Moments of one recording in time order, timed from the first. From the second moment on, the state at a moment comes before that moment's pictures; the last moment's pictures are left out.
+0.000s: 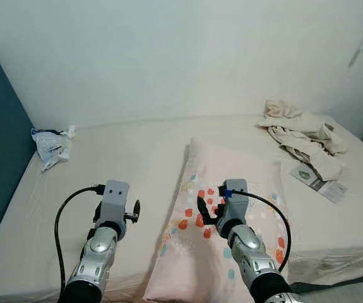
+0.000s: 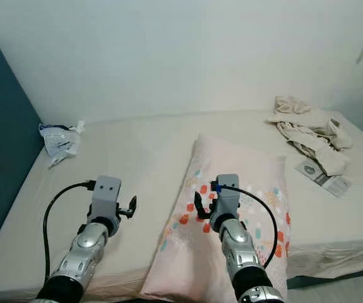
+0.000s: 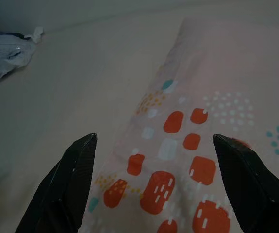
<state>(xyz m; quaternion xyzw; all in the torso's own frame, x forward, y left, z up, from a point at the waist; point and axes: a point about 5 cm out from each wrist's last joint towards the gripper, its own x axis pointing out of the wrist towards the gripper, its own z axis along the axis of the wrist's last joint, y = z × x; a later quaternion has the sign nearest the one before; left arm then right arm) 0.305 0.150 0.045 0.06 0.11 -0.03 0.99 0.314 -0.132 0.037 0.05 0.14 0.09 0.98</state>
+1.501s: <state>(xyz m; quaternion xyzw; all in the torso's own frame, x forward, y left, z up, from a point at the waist) 0.301 0.139 0.032 0.09 0.16 -0.09 0.98 0.289 -0.144 0.012 0.09 0.18 0.05 0.98</state>
